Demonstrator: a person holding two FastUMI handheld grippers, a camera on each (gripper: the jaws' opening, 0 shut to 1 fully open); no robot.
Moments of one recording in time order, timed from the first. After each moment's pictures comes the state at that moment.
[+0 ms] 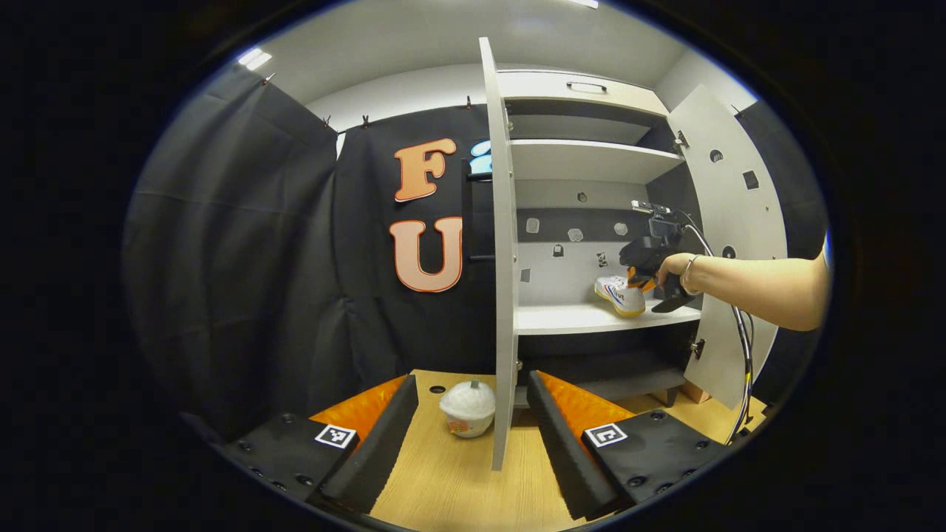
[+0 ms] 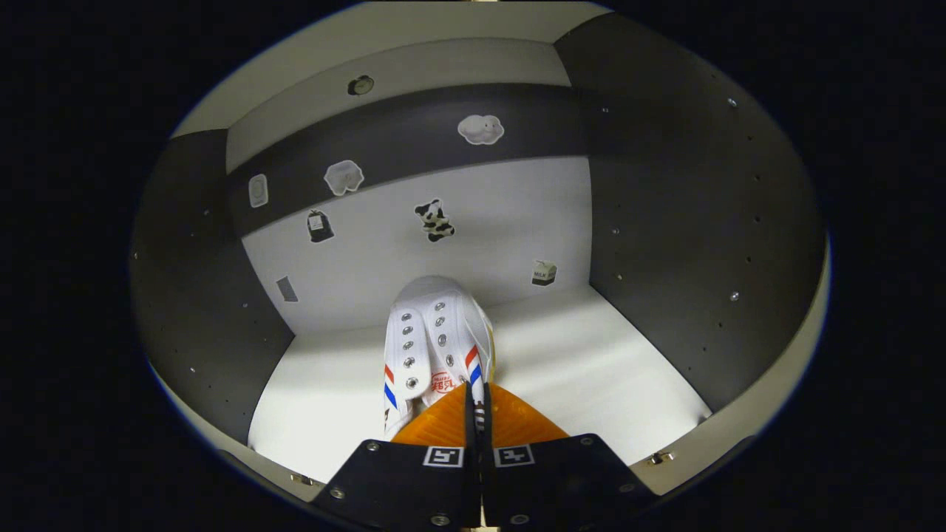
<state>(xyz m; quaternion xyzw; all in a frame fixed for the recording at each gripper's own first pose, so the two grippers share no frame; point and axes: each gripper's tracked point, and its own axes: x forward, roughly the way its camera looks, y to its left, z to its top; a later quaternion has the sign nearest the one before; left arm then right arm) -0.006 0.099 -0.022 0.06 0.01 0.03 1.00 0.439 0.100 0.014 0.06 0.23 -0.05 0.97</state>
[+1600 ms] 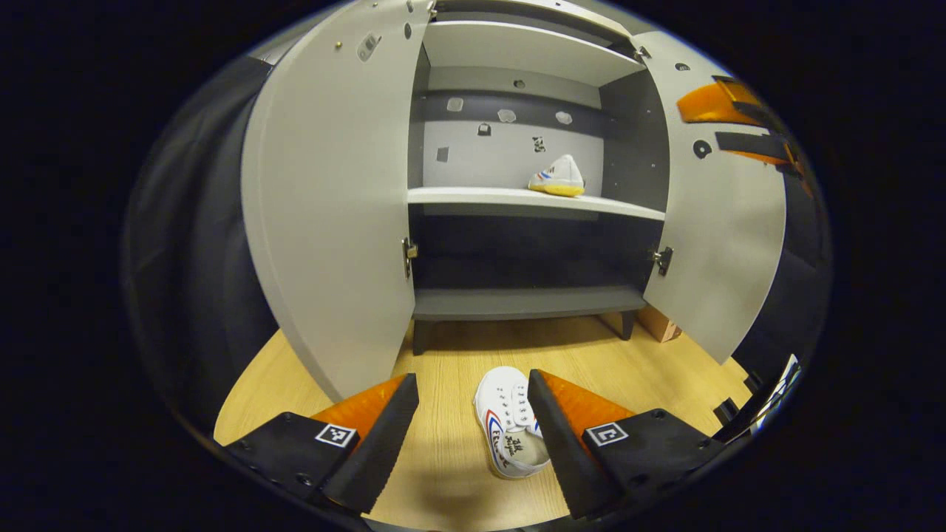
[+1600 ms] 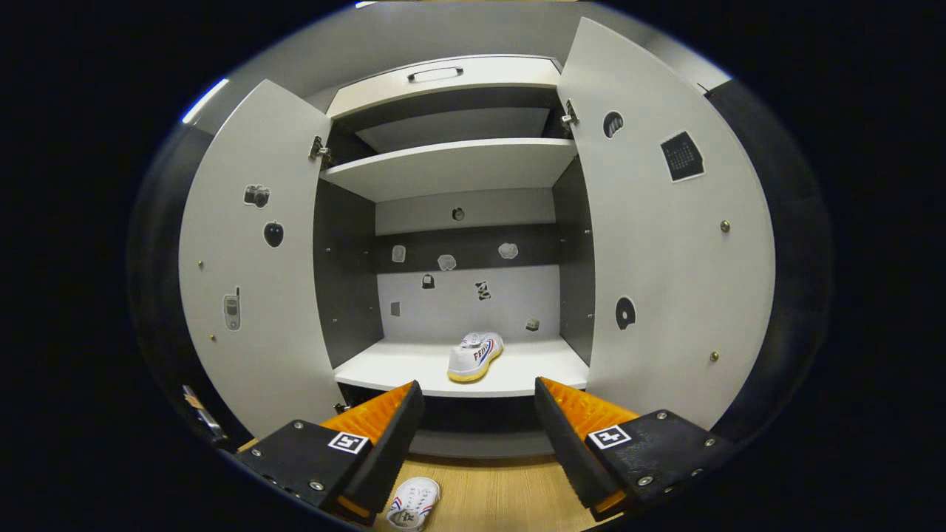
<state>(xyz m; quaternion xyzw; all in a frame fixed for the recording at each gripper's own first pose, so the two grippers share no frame) 0.063 -0.015 -0.228 0.04 0.23 -0.08 0.97 0.112 0.088 0.081 -0.01 0.02 0.06 1.00</state>
